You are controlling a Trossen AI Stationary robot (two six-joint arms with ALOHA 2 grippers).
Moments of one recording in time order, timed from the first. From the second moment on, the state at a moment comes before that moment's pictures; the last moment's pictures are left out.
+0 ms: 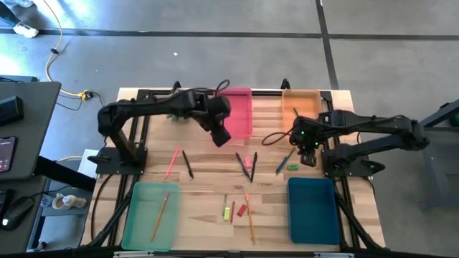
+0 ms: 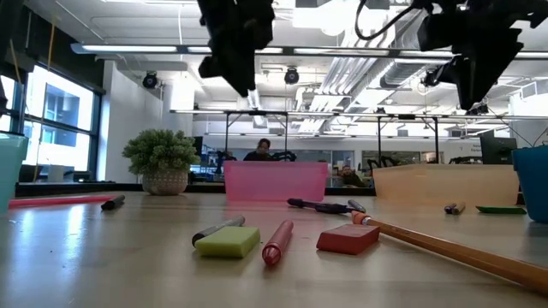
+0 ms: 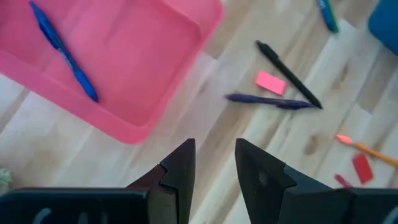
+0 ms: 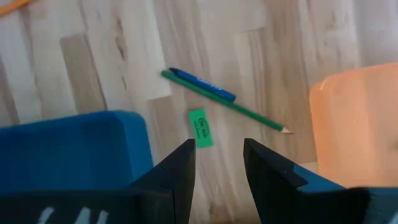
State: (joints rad) left arm 0.34 1.72 1.60 -1.04 0.02 -0.37; right arm -0.12 1.03 0.93 -1.19 -0.10 0.08
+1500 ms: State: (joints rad) left arm 0.02 1.40 1.37 -1.21 -0.16 -0.56; right arm 0.03 1.22 0.93 -1.15 -0.08 1.11
